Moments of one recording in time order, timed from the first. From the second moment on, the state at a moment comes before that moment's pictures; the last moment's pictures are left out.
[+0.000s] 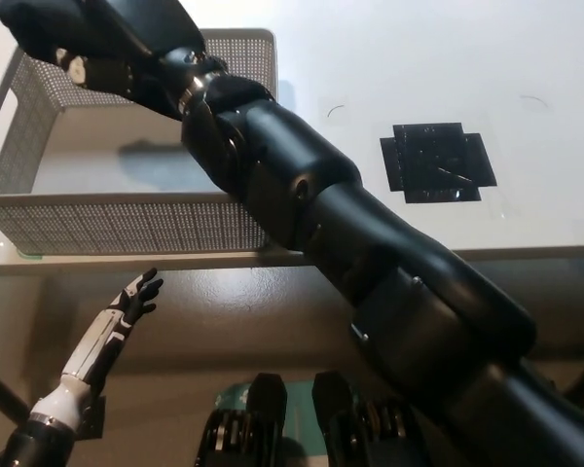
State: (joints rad) left_arm -0.23 0.29 0.00 0.46 0.04 -0.43 -0.21; right_arm -1.48 0.24 0.50 1.39 -0.65 -0.25 -0.41
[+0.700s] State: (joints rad) left_arm -0.24 0.29 -0.01 0.46 0.08 -0.43 -0.21; right_arm -1.41 0.21 0.52 1.43 -0.64 -0.18 -0.19
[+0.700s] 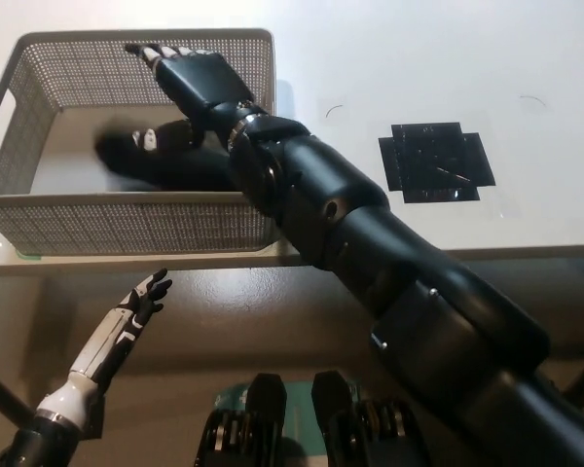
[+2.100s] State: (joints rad) left_arm -0.25 0.30 -0.04 0.47 0.09 -0.43 -0.21; right_arm -1.02 -0.09 0.28 0.67 -0.50 -0.11 0.07
